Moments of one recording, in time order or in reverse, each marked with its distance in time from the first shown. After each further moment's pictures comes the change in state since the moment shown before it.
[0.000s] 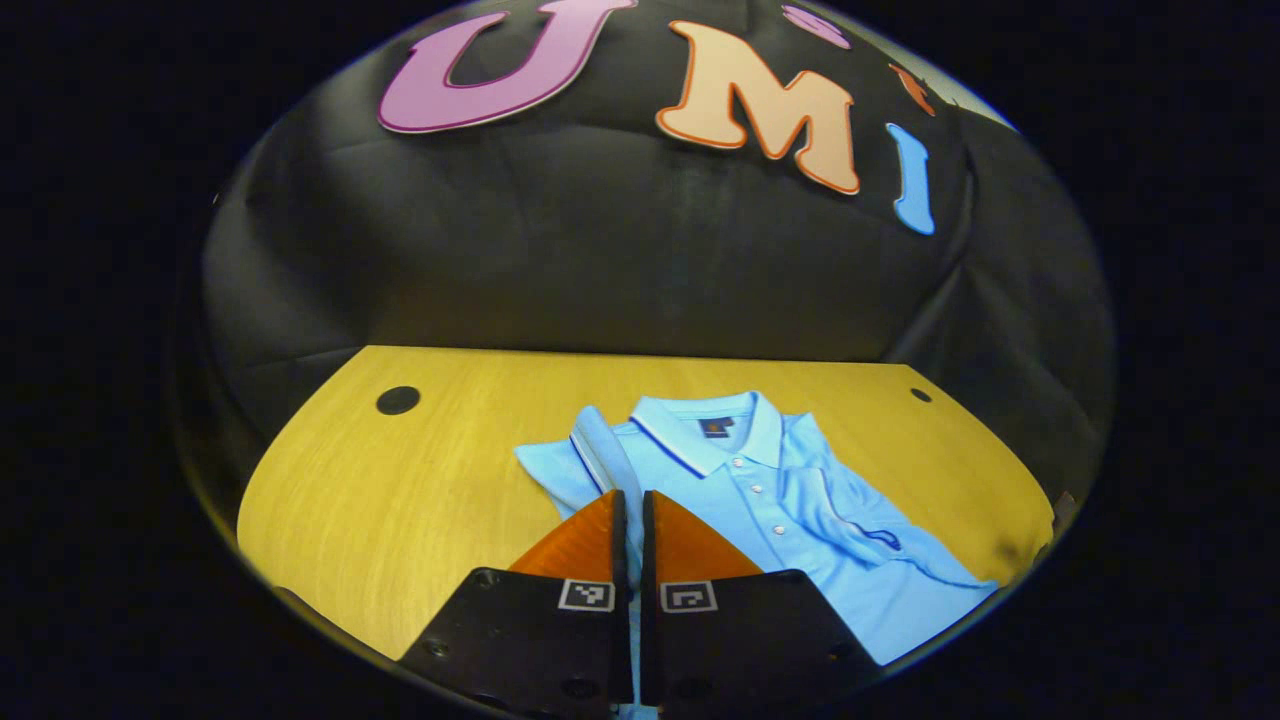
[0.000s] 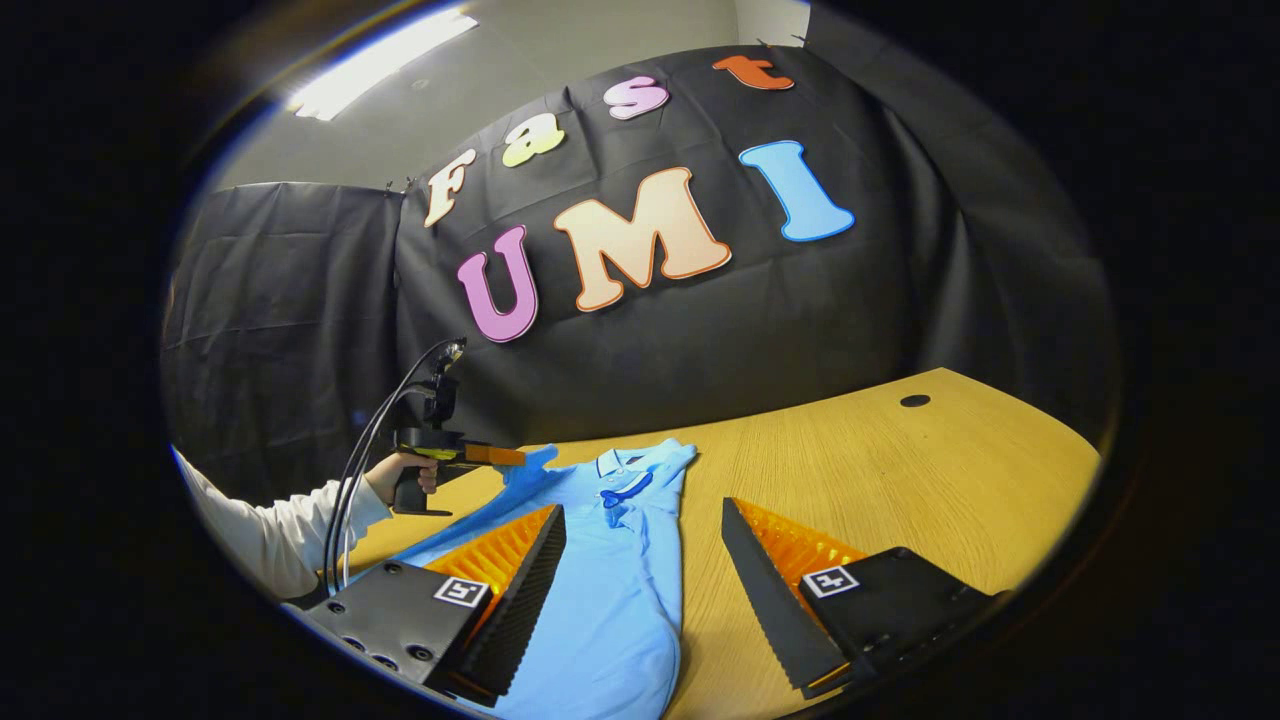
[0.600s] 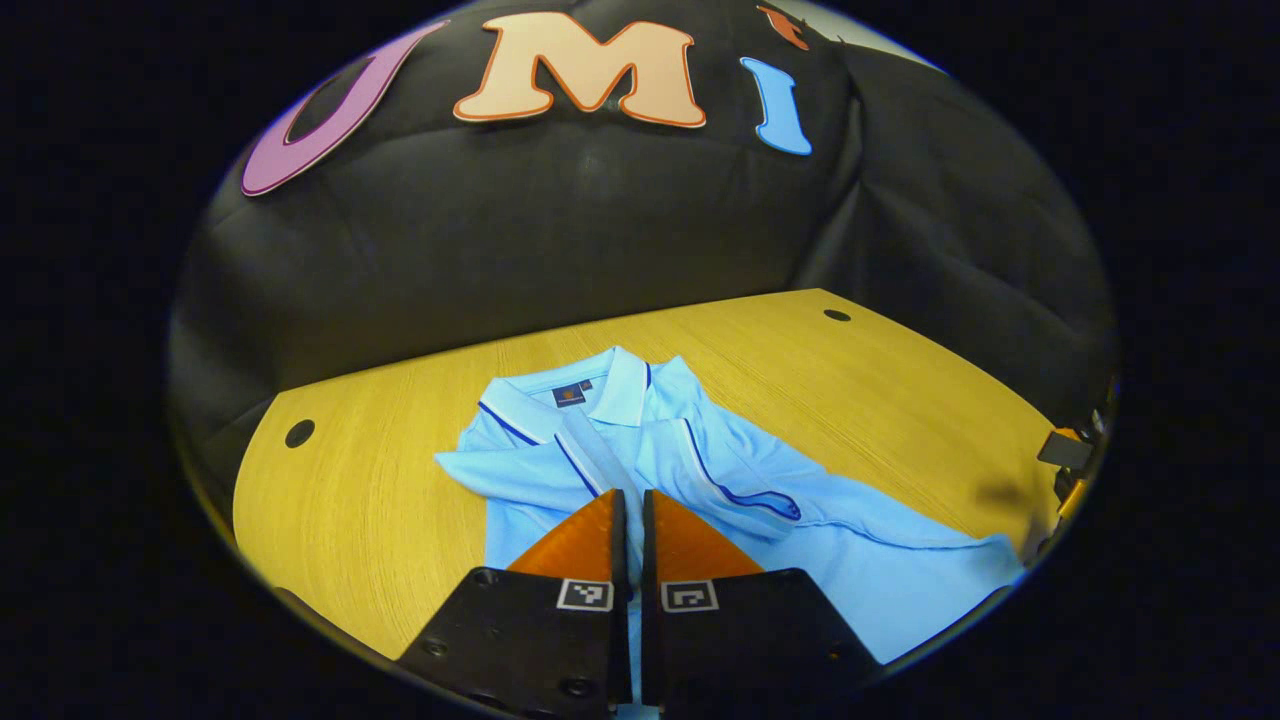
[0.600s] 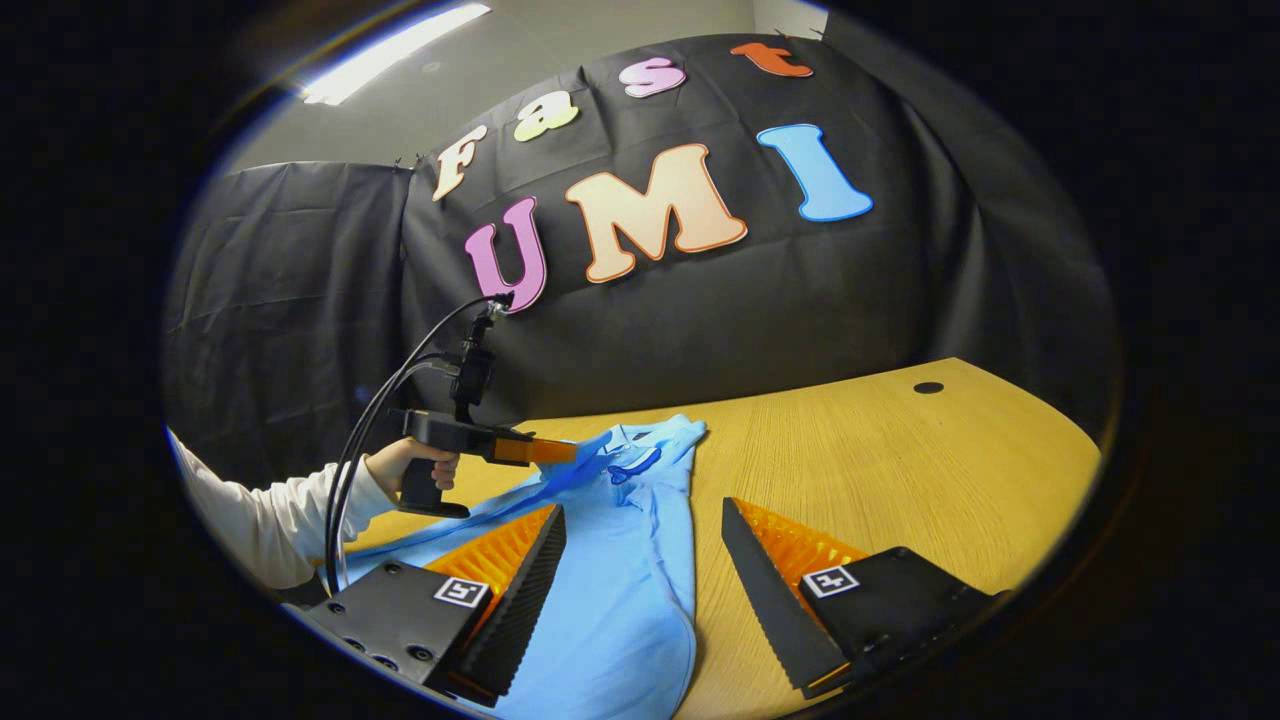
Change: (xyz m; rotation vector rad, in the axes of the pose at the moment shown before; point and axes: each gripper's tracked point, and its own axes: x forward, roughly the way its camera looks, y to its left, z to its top) left arm 0.017 -0.089 -0.043 0.204 0.106 -0.116; right arm 0.011 0.008 -0.026 -0.037 0.080 0.004
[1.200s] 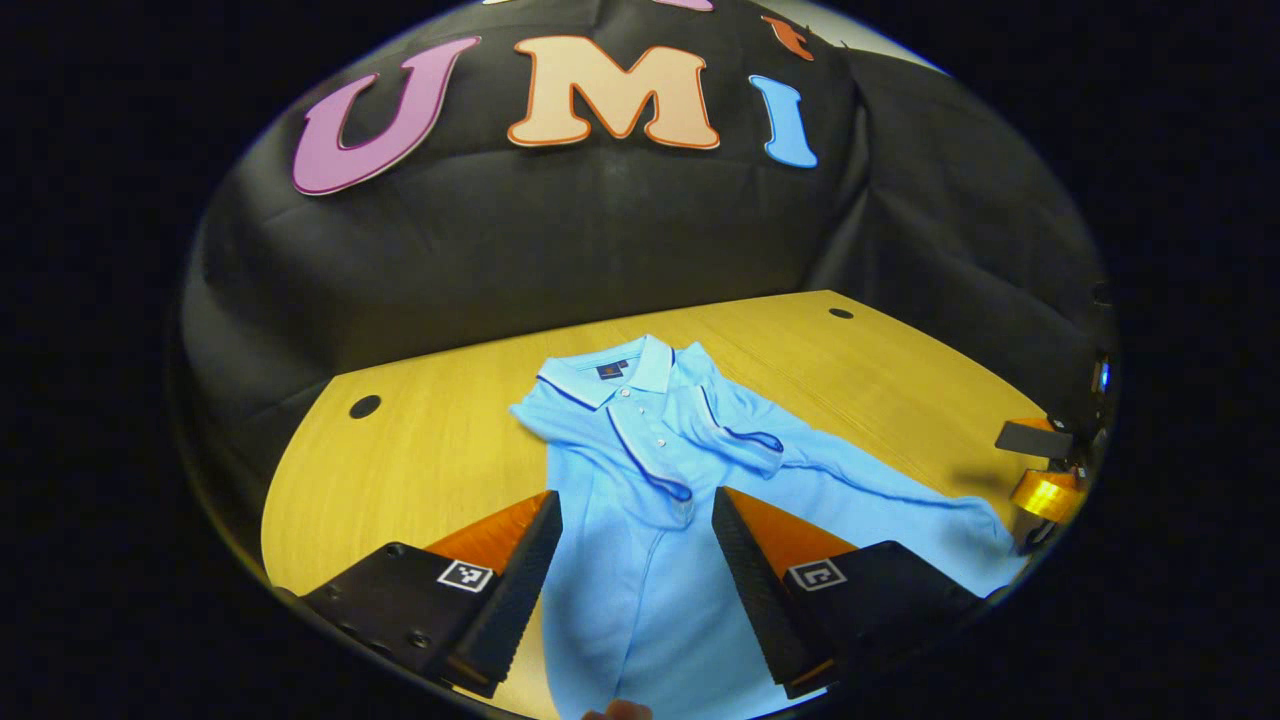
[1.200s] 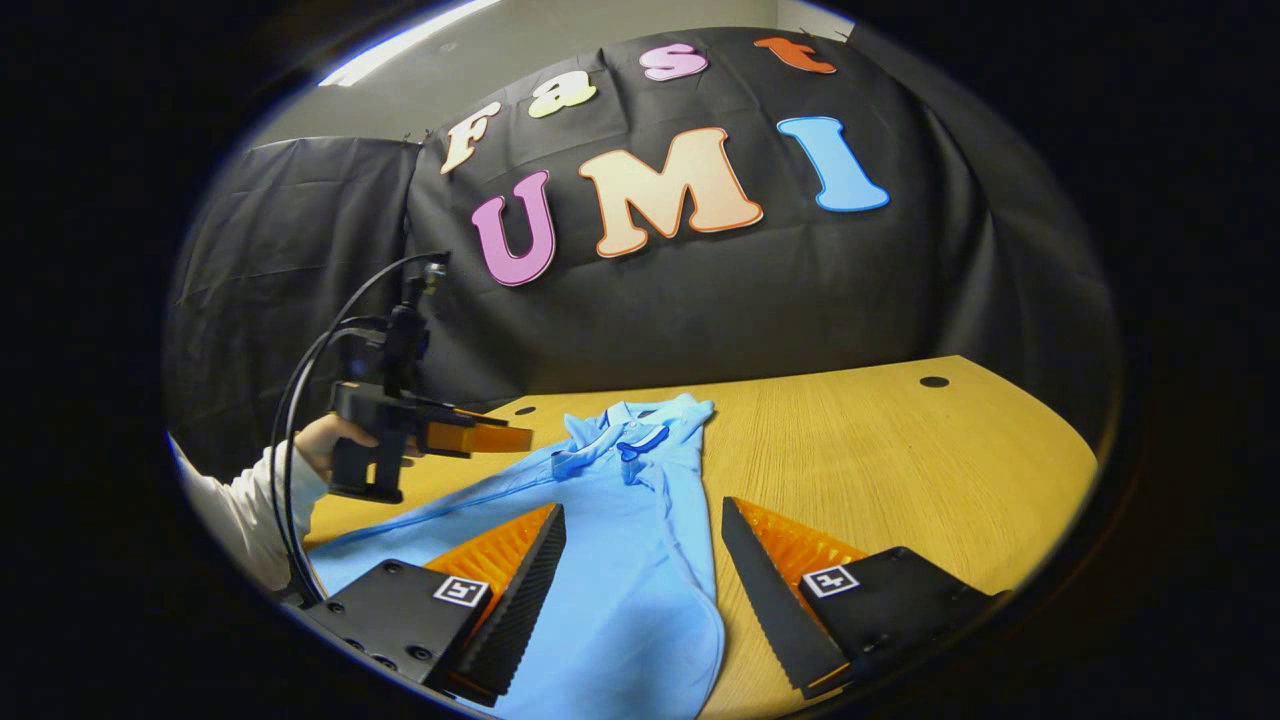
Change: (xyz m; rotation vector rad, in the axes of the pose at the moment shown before) left arm -0.115 0.015 -0.029 0.004 -0.032 0.094; right arm -0.001 0.022 -0.021 -0.049 0.064 -0.011
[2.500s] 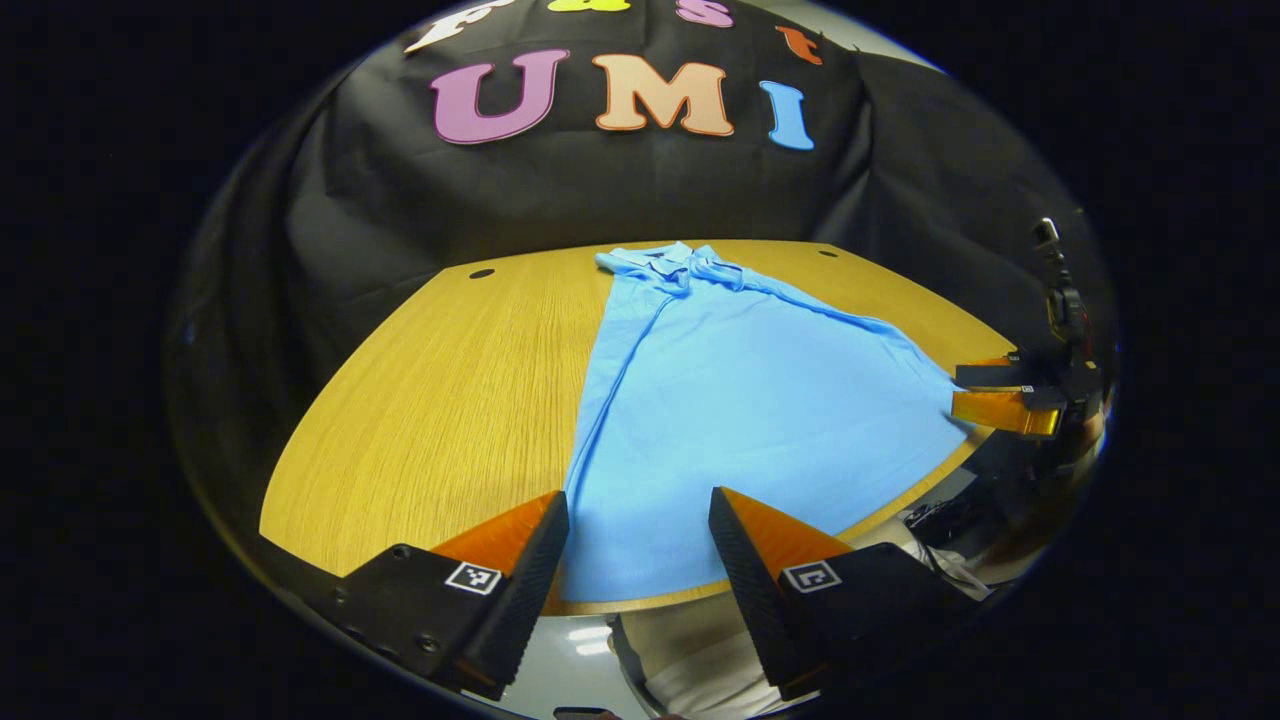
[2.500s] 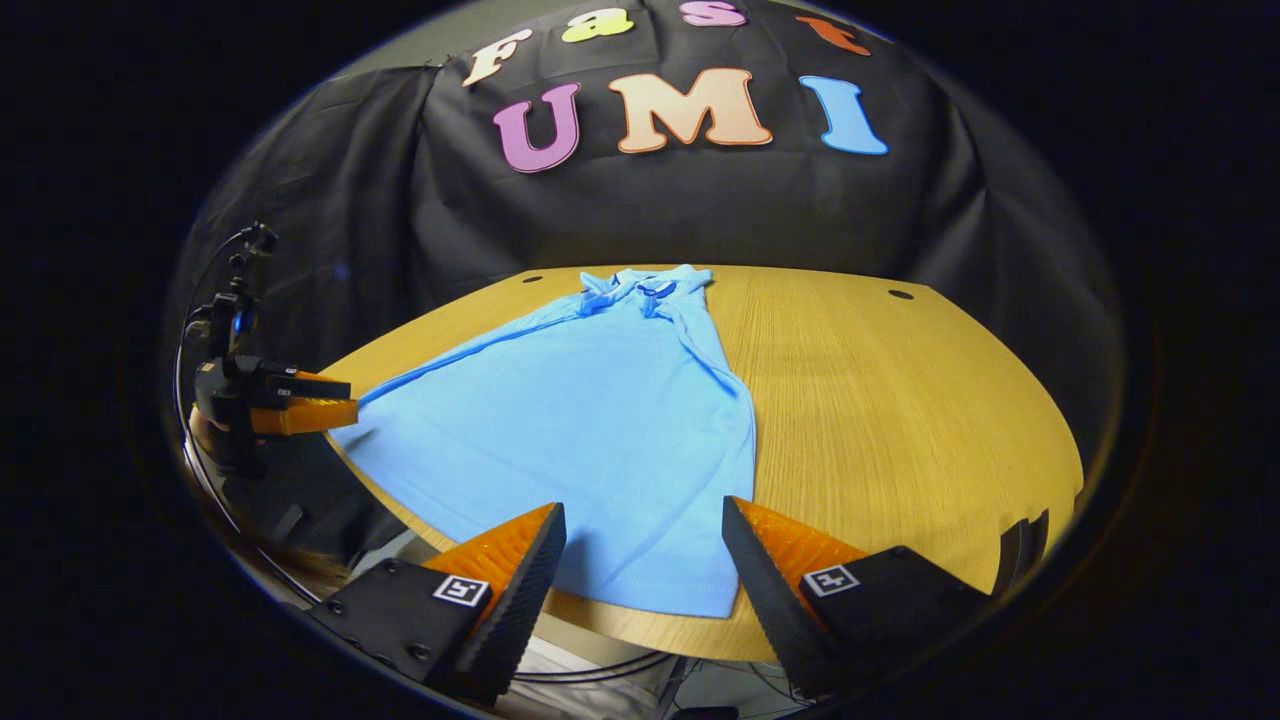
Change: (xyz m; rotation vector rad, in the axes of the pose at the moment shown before) left arm -0.209 -0.034 -0.189 -0.112 0.083 0.110; right arm -0.125 0.023 -0.116 -0.108 0.310 -0.078
